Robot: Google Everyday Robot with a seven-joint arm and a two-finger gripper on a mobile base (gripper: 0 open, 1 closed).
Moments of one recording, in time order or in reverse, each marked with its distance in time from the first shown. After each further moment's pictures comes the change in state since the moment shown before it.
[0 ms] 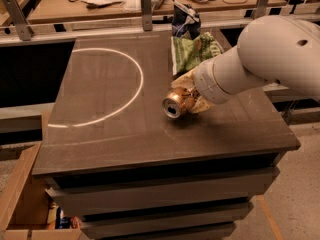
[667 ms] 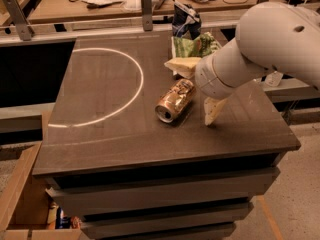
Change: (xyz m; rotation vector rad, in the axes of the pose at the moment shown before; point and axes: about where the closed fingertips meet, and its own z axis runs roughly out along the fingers) arm 0.005 0.006 0.000 -0.078 -0.028 0.025
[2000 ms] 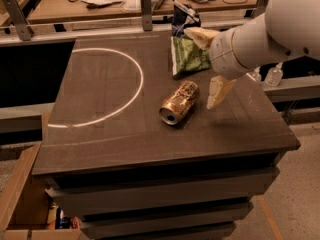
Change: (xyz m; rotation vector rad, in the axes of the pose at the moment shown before) arm 0.030 -0.045 -0.043 0.197 0.030 0.265
